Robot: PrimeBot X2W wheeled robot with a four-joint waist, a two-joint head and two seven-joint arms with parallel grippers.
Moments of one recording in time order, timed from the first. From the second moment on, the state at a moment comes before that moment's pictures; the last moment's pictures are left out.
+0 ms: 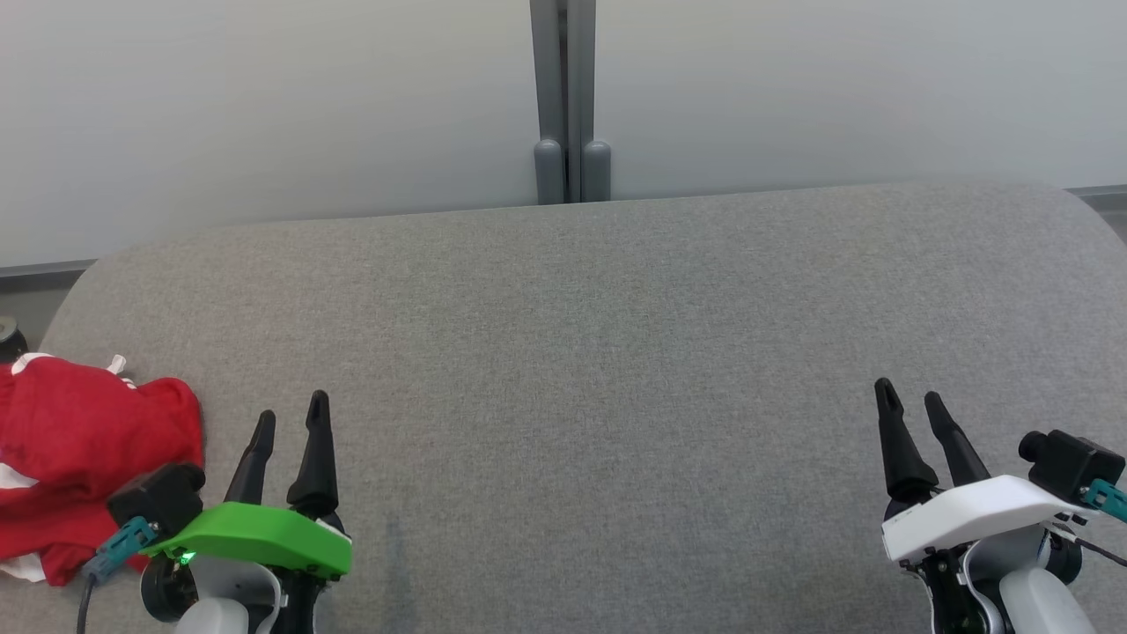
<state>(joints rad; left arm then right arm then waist) -0.13 0.09 -0.06 0.32 -0.67 -0.11 -0.11 -0.06 -0.11 0.00 0.23 0.63 0.13 -0.11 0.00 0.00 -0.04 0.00</state>
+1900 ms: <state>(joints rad) -0.19 0.10 -0.08 0.50 -0.19 -0.08 -0.24 -0.07 -0.09 0.01 0.31 0.22 0.13 -0.24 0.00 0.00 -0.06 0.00</state>
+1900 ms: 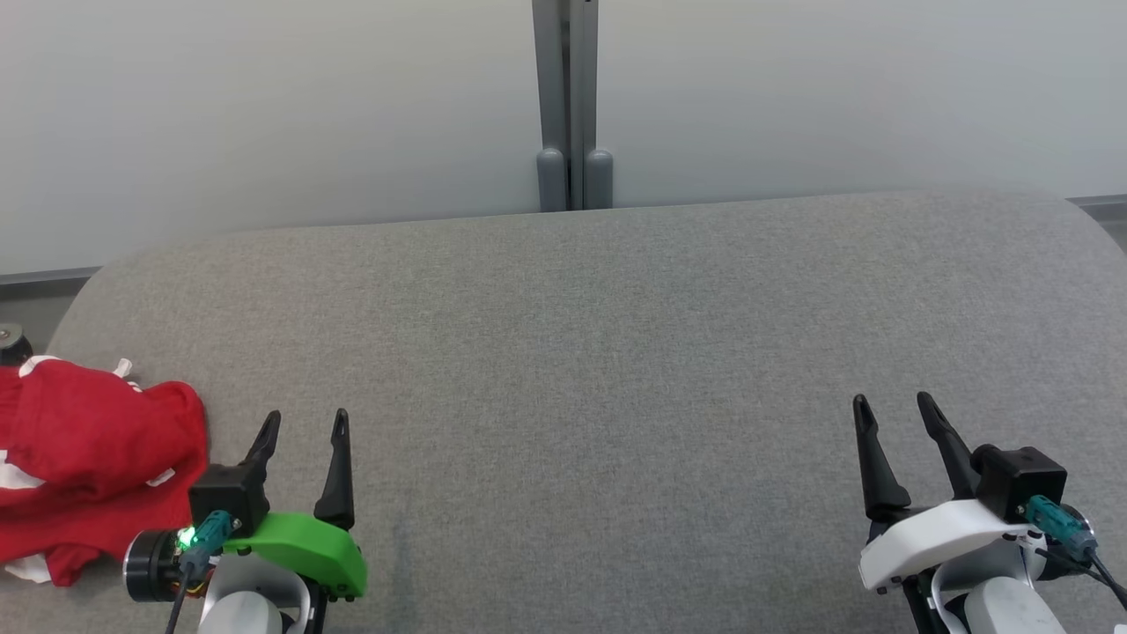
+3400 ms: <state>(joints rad) -0.24 0.08 0.03 0.44 -0.14 -0.06 -0.26 -0.12 -0.09 0.11 0.24 0.17 0.13 -0.26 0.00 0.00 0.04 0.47</state>
